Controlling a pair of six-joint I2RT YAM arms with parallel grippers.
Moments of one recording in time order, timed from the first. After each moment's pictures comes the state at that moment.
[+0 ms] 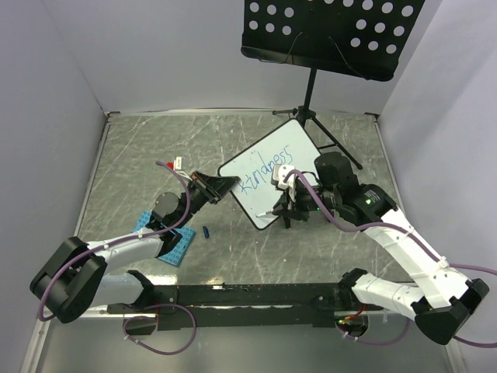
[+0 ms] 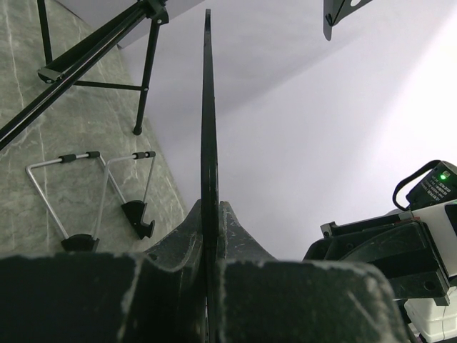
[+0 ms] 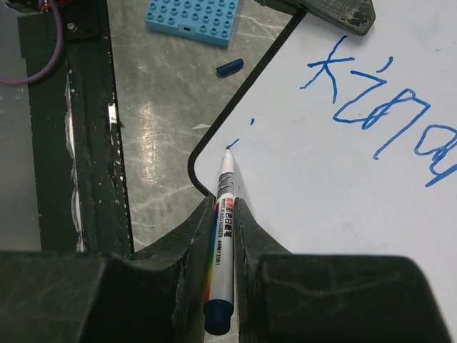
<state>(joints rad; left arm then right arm) -0.65 1.22 0.40 1.05 0.10 -1.17 0.63 1.02 1.14 -0.78 -0.61 -0.50</state>
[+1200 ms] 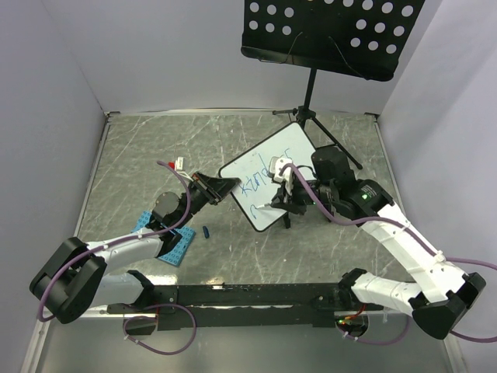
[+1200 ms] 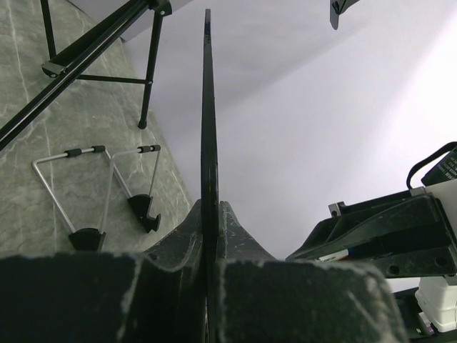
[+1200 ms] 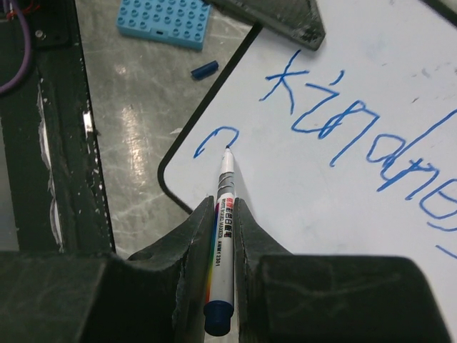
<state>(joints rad) -0.65 1.22 0.40 1.03 0.12 -1.15 0.63 1.06 1.18 -0.75 -0.55 -0.49</state>
